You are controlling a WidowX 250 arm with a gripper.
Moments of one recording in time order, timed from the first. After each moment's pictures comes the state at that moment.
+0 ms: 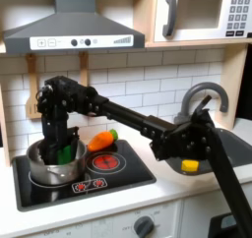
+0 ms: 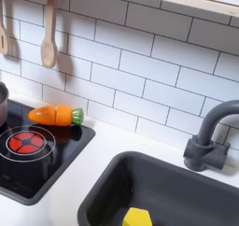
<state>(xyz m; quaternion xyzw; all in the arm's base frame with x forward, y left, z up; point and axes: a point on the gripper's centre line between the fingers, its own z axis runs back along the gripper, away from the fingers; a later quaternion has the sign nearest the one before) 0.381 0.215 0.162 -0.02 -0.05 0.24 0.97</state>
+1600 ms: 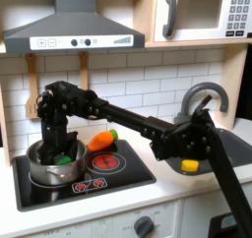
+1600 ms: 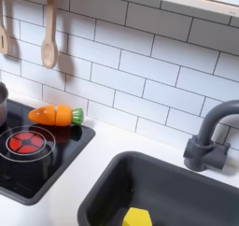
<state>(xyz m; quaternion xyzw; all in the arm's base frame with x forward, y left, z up) 0.381 0.216 0.154 -0.01 -0.04 0.25 0.97</state>
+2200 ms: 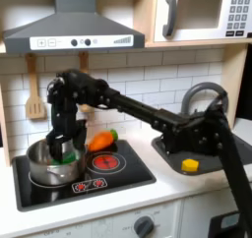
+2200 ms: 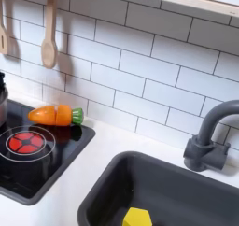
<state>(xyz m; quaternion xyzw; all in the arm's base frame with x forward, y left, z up) 0.385 0.197 0.180 -0.01 -0.08 0.22 0.97</state>
